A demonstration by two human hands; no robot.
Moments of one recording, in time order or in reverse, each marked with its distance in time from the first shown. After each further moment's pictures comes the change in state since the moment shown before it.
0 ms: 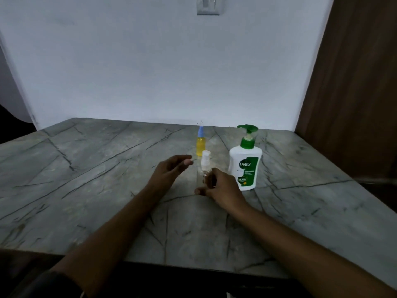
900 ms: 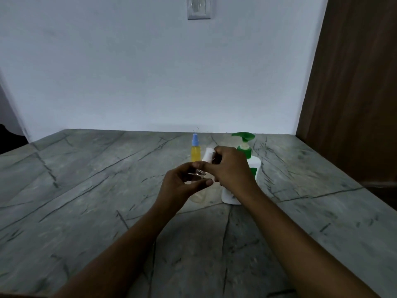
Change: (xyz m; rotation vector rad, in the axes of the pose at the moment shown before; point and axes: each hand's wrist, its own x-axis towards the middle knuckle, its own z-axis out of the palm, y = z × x) left_hand 0.012 0.021 0.044 -0.142 0.094 0.157; right_hand 0.034 -0.034 -0.051 0.003 0.233 -0.117
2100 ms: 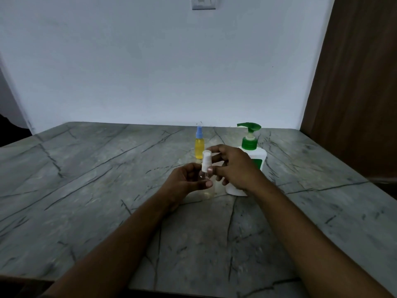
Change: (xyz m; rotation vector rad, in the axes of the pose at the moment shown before) left_hand -0.001 -0.020 -0.009 -0.253 -0.249 -0.316; right_hand -0.011 0.013 -0.001 0.199 -0.246 0.080
